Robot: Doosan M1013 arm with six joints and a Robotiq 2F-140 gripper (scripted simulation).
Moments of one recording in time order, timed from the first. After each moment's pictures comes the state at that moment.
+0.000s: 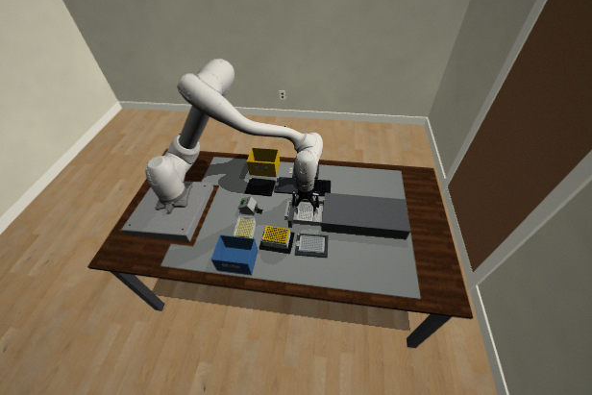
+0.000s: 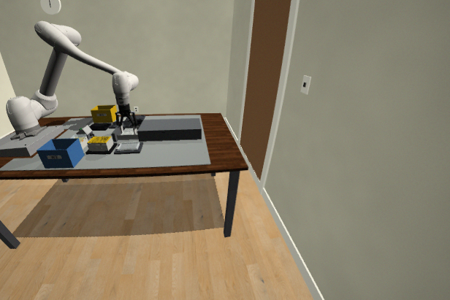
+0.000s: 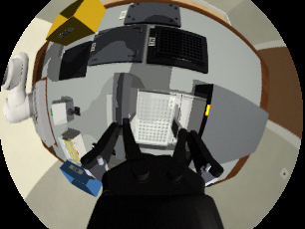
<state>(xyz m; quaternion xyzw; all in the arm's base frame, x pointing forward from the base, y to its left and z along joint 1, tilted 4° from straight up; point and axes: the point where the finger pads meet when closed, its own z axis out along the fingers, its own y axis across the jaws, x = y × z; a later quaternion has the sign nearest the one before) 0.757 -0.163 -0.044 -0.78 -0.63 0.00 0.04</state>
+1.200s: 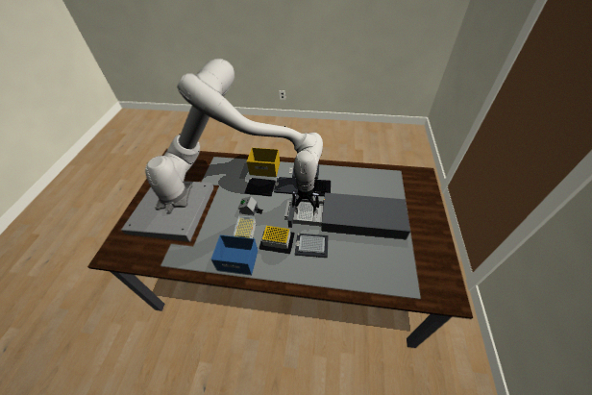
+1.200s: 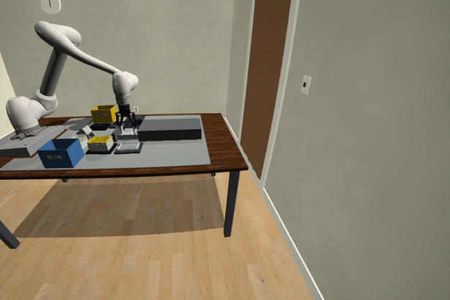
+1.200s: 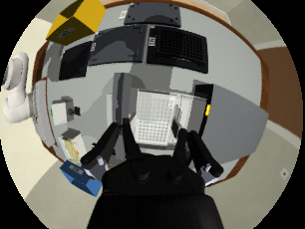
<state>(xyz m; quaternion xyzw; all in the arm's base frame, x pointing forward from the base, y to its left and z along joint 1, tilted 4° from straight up) 0.757 -0.163 -0.044 -0.78 -0.63 0.00 0.04</state>
